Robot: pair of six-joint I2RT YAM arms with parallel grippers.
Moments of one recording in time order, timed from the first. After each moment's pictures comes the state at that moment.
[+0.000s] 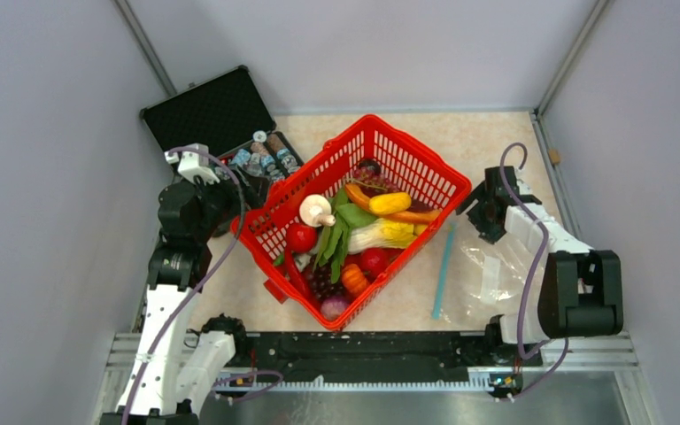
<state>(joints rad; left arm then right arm) -0.05 0.74 0.86 -0.29 0.23 -0.44 0.04 1.38 0.82 -0.46 0.13 0.84</state>
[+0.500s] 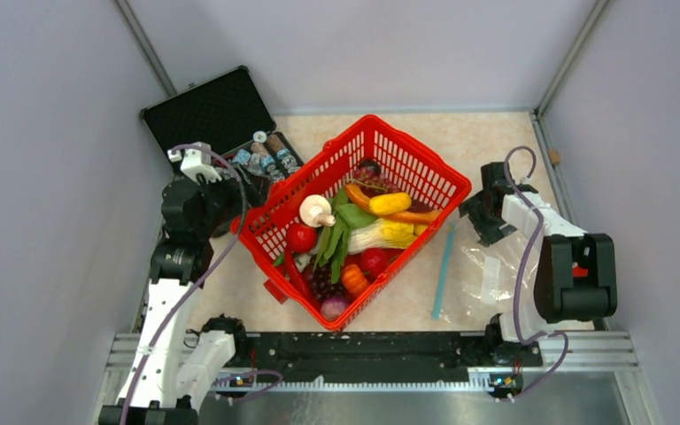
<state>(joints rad) -0.05 0.78 0.86 -0.29 0.22 -0.44 0.04 1.49 0.91 -0.62 0.18 1.08</state>
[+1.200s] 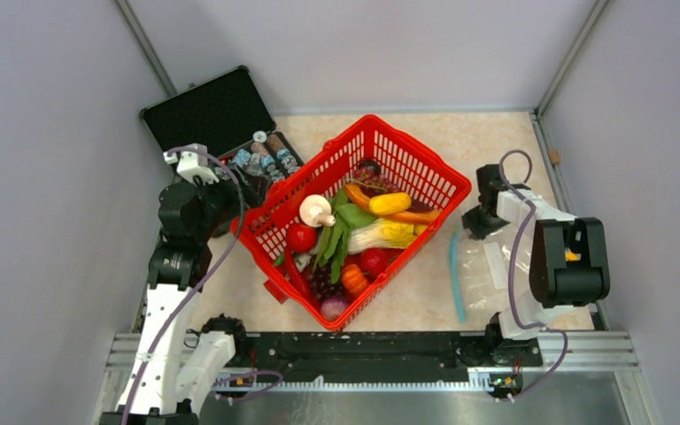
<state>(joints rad) -0.05 0.75 0.86 -0.29 0.20 -0.44 0.04 1.62 0.94 -0.62 0.19 1.14</state>
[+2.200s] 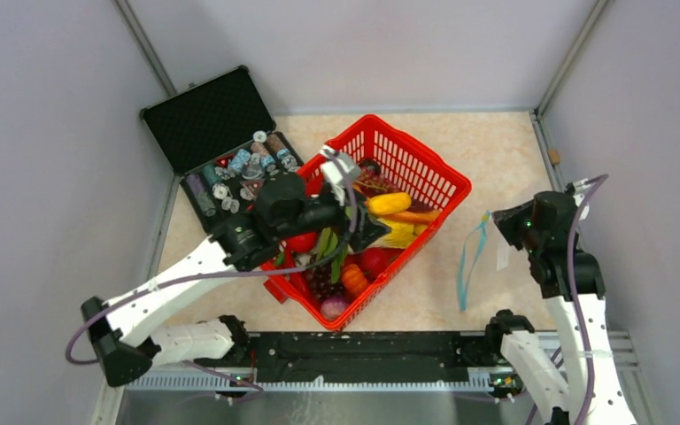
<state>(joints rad) -0.85 1.05 1.09 -0.18 0.28 -0.21 0.04 0.68 0.86 -0.76 0.14 0.94</state>
